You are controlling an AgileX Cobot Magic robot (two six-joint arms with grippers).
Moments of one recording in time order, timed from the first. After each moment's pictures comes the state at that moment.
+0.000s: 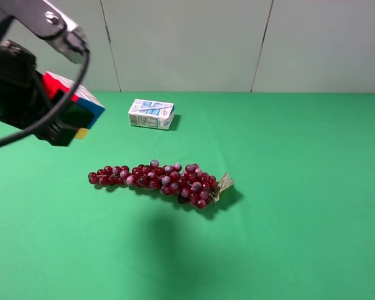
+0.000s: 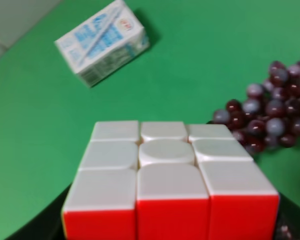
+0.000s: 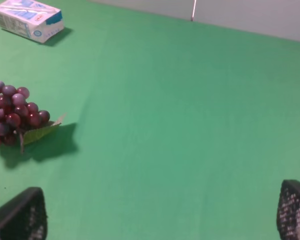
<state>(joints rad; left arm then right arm) -0.71 1.03 -0.74 0.37 0.48 -0.14 0.26 -0.01 -0.49 0.02 1.02 -0.06</state>
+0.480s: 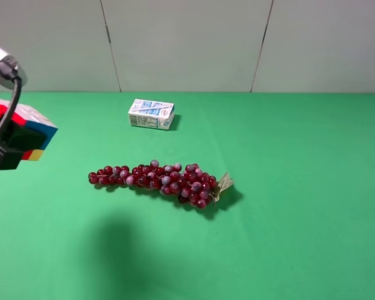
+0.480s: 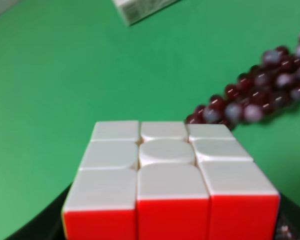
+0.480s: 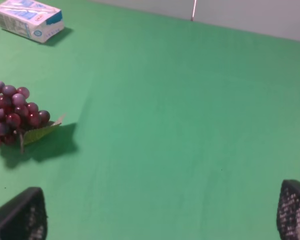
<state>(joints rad) -0.50 0.87 -0.58 0.24 0.50 0.00 0.26 -0.01 -0.49 0.02 1.02 -0.06</state>
